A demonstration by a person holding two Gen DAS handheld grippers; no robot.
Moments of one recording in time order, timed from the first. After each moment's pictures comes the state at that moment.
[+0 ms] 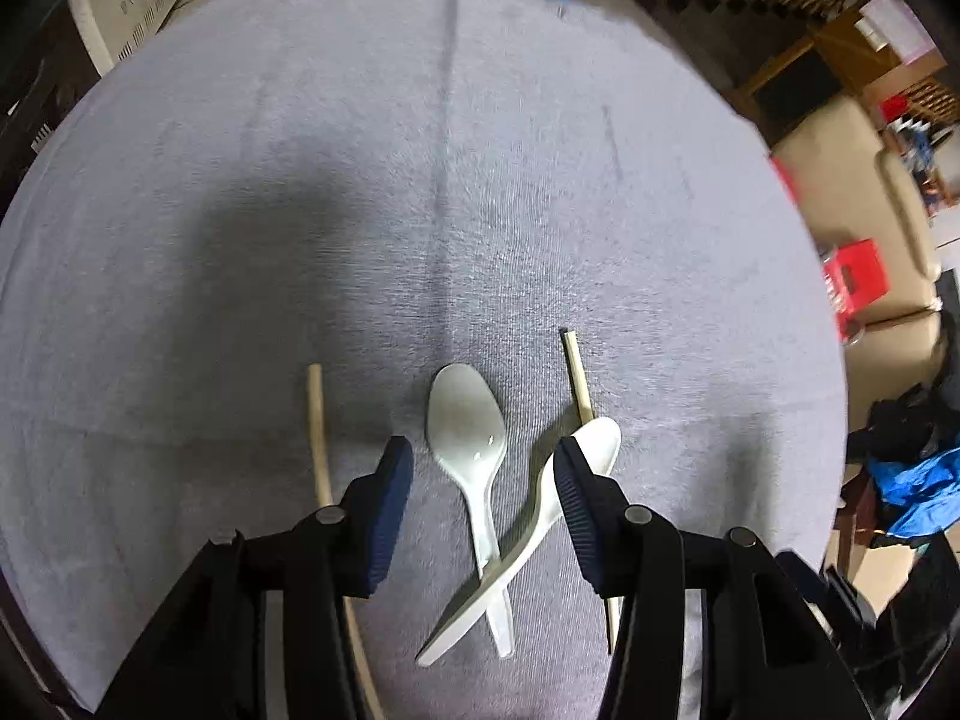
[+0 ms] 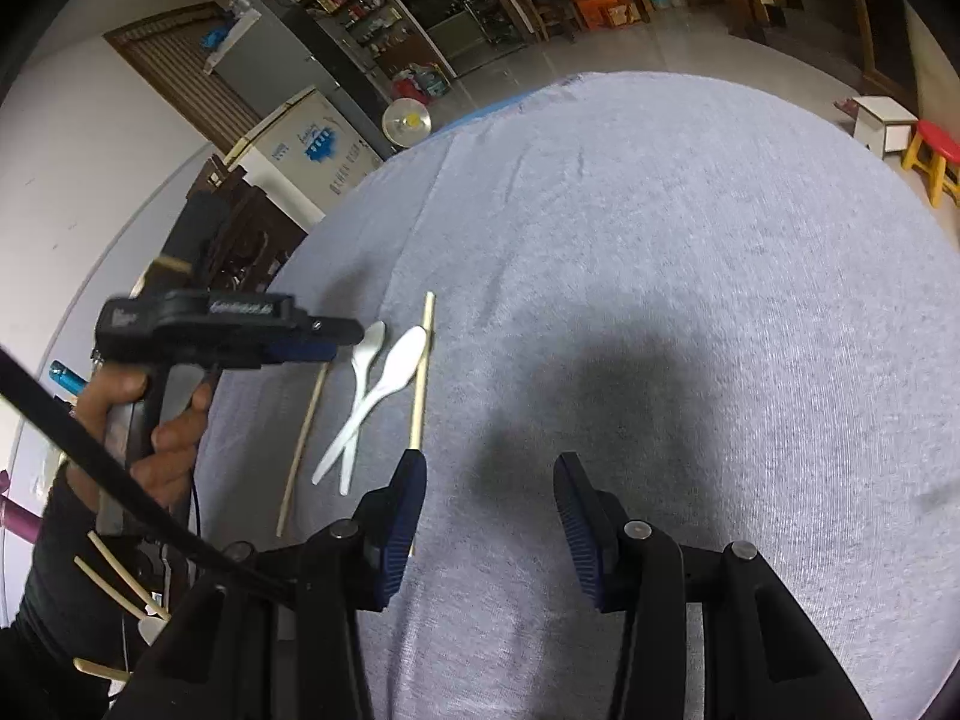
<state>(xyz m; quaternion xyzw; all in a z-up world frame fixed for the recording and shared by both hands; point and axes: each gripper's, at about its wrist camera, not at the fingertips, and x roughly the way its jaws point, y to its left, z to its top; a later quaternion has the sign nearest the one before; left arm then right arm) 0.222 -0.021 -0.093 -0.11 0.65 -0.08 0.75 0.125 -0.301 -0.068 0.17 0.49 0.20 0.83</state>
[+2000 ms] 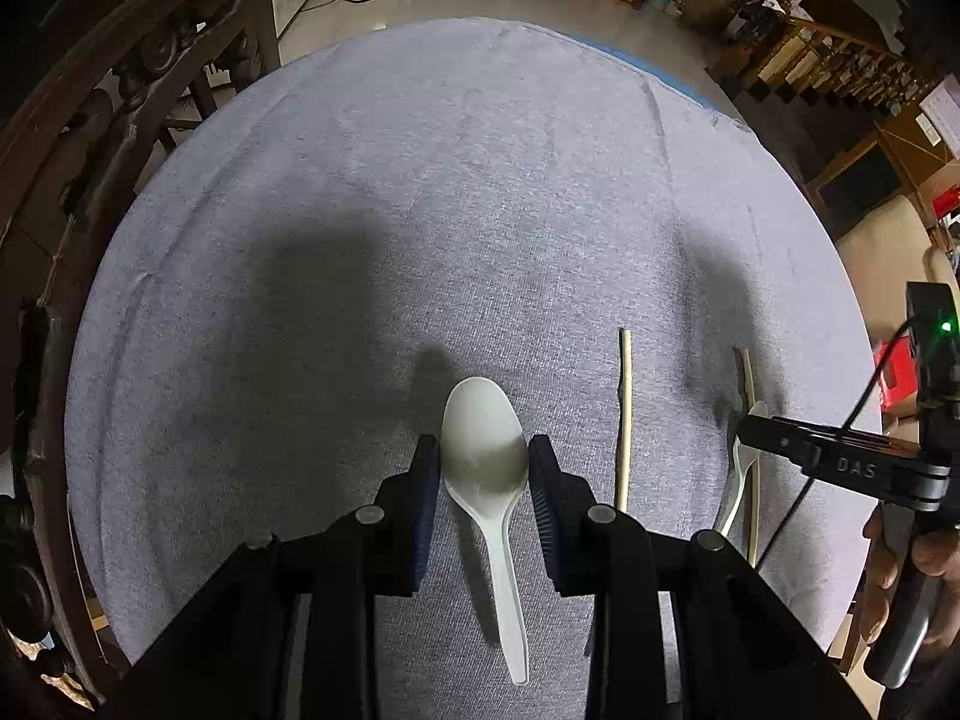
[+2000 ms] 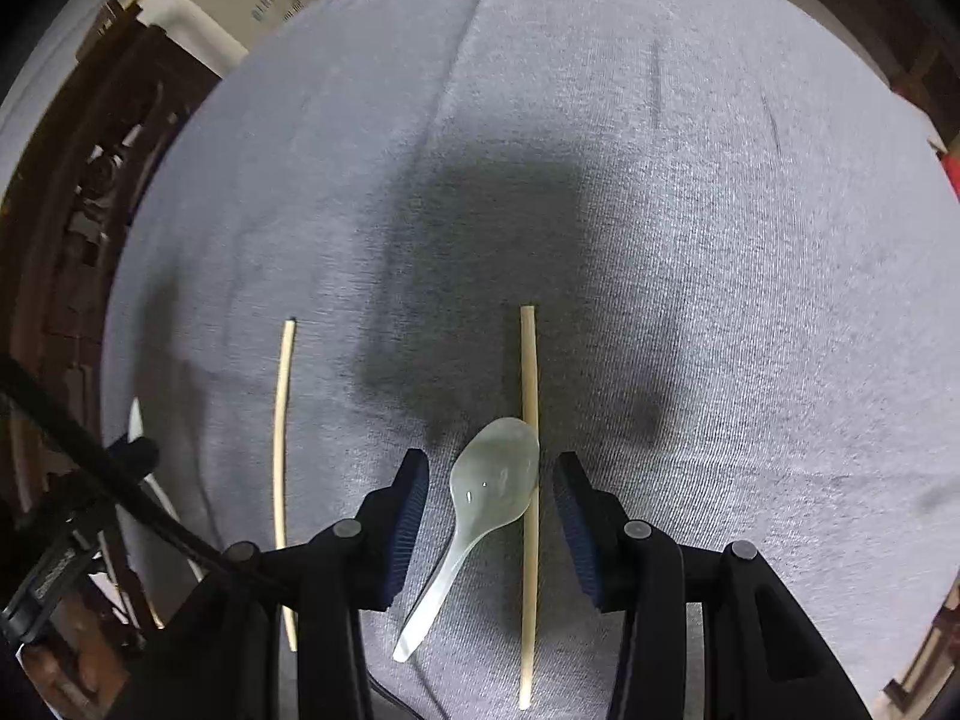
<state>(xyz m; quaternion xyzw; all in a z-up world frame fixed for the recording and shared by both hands) 0.148 0.098 -0.074 -0.15 0.59 0.02 0.79 0.268 -0.130 -0.102 0.01 0.68 0.13 0.72</state>
